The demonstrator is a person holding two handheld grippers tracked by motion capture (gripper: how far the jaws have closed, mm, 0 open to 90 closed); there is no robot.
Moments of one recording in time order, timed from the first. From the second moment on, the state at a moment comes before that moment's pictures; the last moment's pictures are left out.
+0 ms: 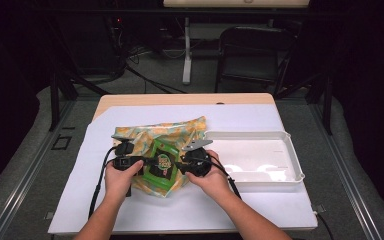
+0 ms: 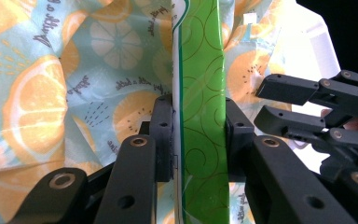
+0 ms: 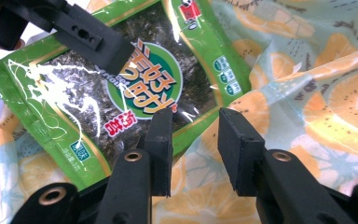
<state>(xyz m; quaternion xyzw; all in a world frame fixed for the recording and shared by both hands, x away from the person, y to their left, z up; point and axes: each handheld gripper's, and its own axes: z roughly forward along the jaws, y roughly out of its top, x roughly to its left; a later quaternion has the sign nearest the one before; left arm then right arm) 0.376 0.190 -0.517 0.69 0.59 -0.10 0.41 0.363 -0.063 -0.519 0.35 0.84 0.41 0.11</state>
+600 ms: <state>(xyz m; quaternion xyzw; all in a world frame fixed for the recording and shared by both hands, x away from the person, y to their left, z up) 0.364 0.194 -0.507 0.69 0.58 -0.08 0.42 0.365 -0.071 -0.512 0.35 0.82 0.43 0.11</state>
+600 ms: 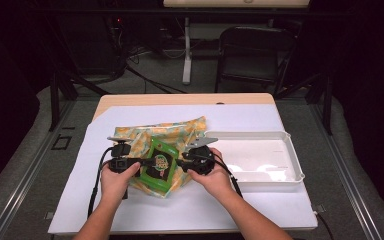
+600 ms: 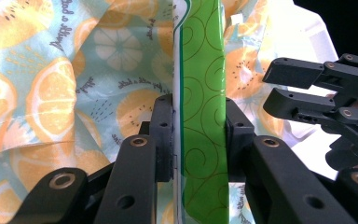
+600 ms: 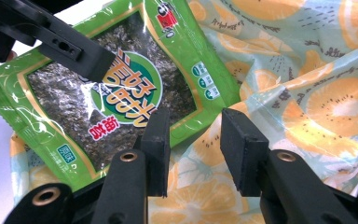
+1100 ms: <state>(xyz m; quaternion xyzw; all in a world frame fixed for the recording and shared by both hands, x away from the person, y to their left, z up) 0.355 0.198 -0.502 0.70 0.57 -0.06 0.42 0.366 -0.073 -0.512 0.35 0.82 0.43 0.11</state>
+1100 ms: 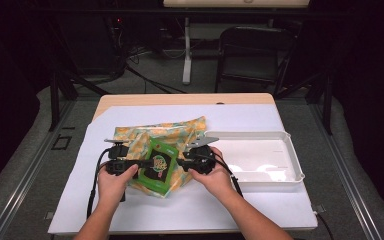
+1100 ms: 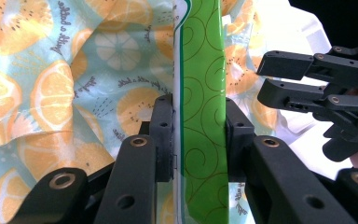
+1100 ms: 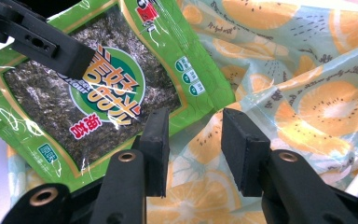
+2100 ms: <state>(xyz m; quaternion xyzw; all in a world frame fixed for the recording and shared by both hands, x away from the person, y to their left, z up) 0.352 0.201 -0.486 0.69 0.57 -0.05 0.45 0.366 -0.076 -0.510 0.35 0.82 0.44 0.11</state>
